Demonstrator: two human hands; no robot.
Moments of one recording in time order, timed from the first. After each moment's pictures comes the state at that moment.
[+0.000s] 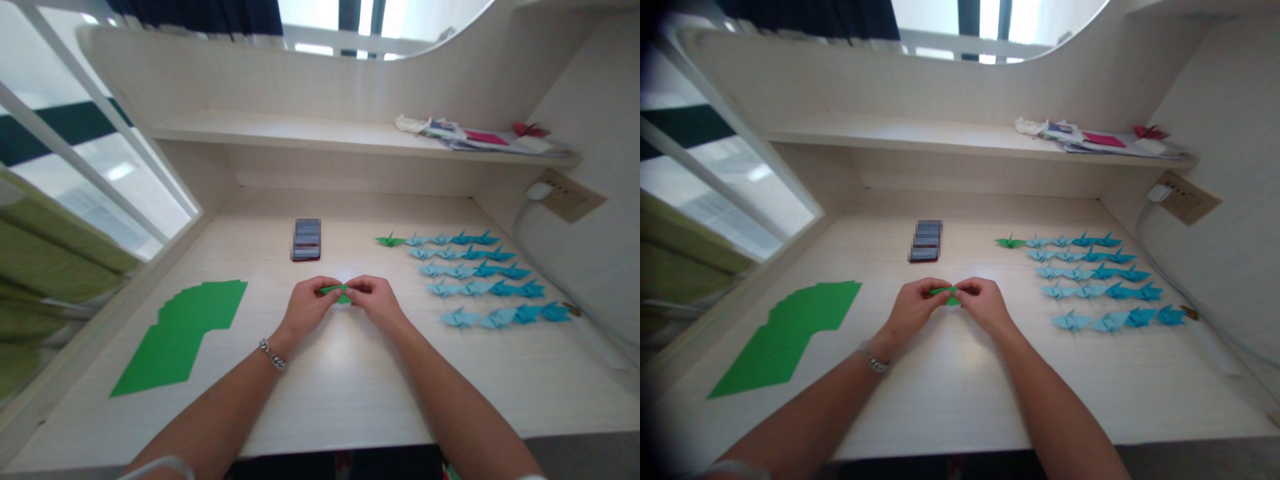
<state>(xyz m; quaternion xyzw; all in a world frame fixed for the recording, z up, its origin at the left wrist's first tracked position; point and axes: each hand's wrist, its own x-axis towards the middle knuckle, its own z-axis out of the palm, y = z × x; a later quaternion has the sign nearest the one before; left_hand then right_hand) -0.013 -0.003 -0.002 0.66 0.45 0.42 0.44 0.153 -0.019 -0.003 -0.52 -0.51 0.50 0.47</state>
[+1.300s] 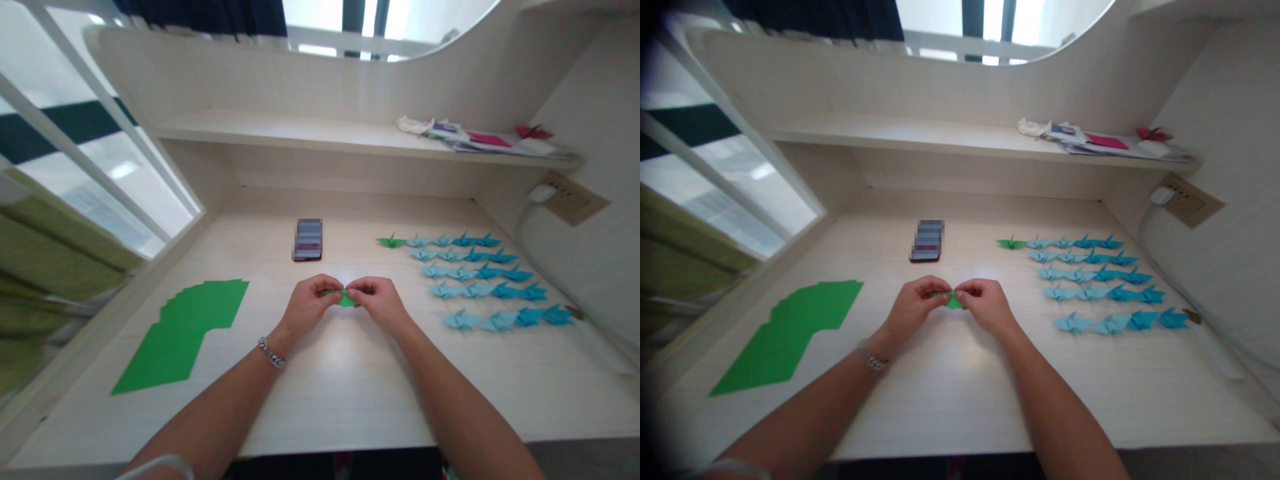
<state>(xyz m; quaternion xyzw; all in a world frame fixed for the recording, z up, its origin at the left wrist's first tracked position) -0.014 -0.003 0.001 0.62 0.39 0.44 0.52 0.157 -0.021 0.003 -0.50 -0.54 0.50 0.46</state>
